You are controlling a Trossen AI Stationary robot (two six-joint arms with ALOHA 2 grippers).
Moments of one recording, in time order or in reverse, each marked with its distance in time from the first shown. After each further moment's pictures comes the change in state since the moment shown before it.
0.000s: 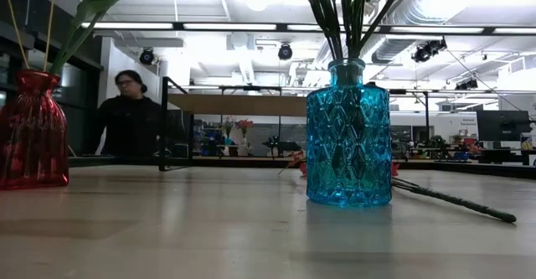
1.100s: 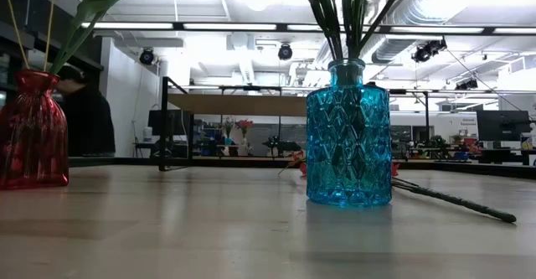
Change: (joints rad) left arm 0.000 0.000 0.000 0.000 0.027 -0.019; right arm 0.078 0.000 0.000 -0.233 0.230 -0.043
